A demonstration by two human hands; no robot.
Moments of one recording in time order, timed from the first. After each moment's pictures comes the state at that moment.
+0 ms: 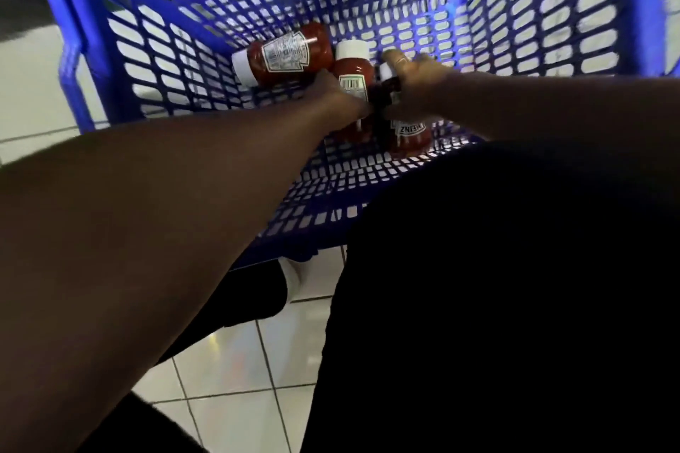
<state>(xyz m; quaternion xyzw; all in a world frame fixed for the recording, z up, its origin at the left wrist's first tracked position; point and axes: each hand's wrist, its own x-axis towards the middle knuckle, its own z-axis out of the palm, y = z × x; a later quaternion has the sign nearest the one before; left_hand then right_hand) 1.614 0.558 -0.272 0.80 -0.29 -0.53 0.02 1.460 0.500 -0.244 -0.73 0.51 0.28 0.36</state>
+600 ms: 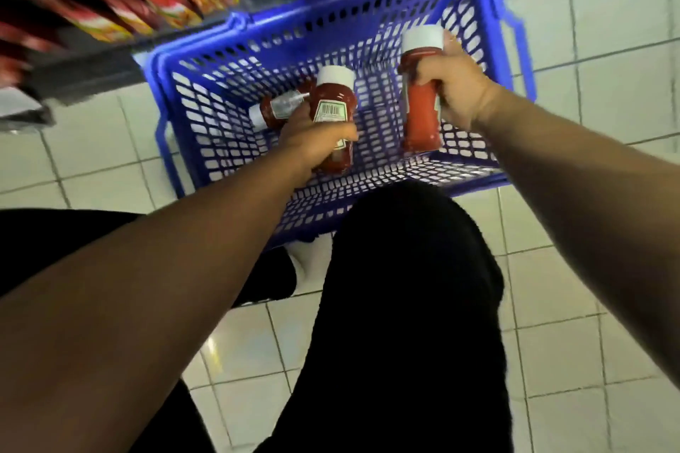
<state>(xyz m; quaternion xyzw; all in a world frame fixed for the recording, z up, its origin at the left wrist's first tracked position) 1.610 0.573 -0.106 0.77 -0.21 -0.57 0.20 1.405 0.470 -0.096 -0.35 0.57 -0.21 0.71</state>
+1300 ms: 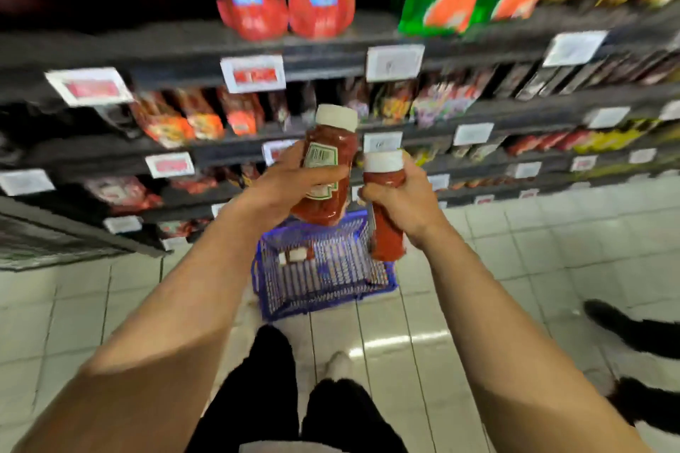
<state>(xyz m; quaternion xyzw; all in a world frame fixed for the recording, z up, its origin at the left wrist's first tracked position) 1.617 0.564 0.574 0.55 -0.38 -0.63 0.41 1.418 0.532 0.552 -0.55 0.54 -0.31 0.55</state>
